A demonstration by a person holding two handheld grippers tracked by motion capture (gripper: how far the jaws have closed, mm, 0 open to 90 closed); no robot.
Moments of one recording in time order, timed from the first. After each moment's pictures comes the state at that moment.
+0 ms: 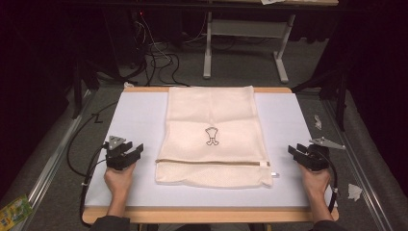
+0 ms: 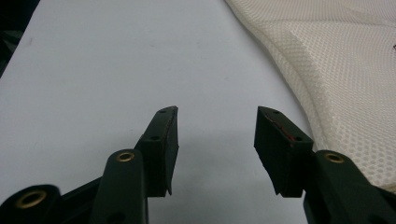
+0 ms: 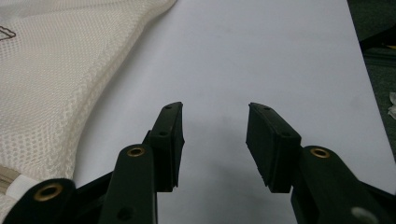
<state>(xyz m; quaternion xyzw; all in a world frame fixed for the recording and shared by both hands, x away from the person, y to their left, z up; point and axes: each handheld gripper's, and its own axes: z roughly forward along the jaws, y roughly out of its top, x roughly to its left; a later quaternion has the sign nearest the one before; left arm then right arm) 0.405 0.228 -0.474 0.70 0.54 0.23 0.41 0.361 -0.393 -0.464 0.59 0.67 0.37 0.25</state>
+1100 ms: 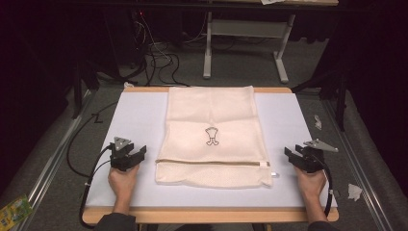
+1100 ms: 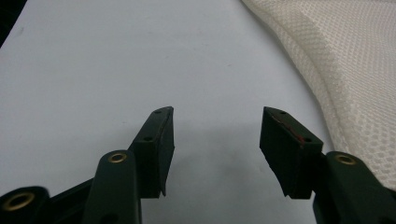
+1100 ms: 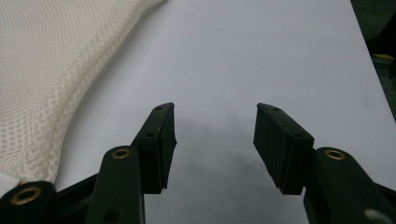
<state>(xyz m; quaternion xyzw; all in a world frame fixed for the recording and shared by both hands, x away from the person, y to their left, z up) 0.407 0.218 -0.485 0.71 0.54 0.25 0.39 0.361 -0.382 -0.476 0.58 0.68 0.35 0.28</state>
